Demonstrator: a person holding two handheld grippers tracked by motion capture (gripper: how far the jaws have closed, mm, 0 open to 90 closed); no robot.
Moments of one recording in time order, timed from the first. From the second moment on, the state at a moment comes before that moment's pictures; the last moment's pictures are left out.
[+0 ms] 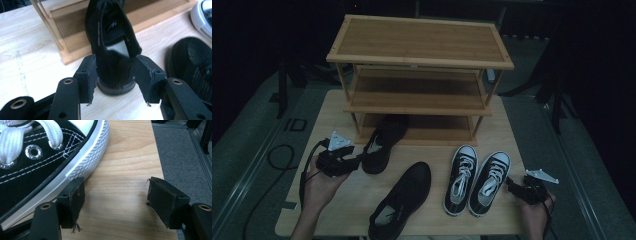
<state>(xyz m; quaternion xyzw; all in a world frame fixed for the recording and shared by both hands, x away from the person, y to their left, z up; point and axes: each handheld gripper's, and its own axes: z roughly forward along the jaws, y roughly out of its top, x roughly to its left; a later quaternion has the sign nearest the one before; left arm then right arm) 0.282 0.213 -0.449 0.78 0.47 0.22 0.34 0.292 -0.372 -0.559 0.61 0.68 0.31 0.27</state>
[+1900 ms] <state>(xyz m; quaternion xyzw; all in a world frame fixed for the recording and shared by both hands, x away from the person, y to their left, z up) 0.324 0.167 -0.525 0.81 0.50 0.20 0.24 0.292 -0.372 -0.559 0.61 0.68 0.31 0.27</state>
